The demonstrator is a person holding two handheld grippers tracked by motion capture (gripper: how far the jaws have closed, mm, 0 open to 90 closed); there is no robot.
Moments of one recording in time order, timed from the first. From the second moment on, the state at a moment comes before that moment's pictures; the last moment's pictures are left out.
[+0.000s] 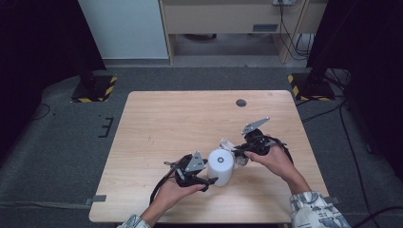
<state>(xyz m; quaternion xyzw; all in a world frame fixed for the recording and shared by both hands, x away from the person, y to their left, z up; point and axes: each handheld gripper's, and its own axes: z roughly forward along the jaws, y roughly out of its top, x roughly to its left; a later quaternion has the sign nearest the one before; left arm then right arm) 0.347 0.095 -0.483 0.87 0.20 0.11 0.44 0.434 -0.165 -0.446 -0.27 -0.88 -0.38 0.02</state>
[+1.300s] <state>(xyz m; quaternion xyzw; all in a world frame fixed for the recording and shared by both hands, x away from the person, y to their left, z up) 0.347 0.095 -0.486 0.87 0.20 0.11 0.43 0.401 -0.188 -0.427 -0.28 -0.87 -0.41 -0.01</state>
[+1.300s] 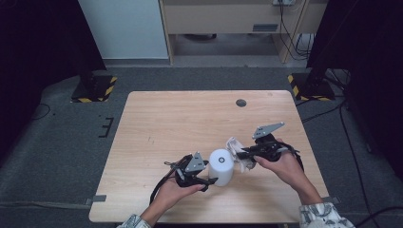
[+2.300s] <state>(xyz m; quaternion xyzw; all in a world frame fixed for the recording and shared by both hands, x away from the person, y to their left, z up) 0.351 0.098 -0.487 0.87 0.21 0.12 0.43 0.392 -0.179 -0.454 -0.29 -0.87 -0.39 -0.02</state>
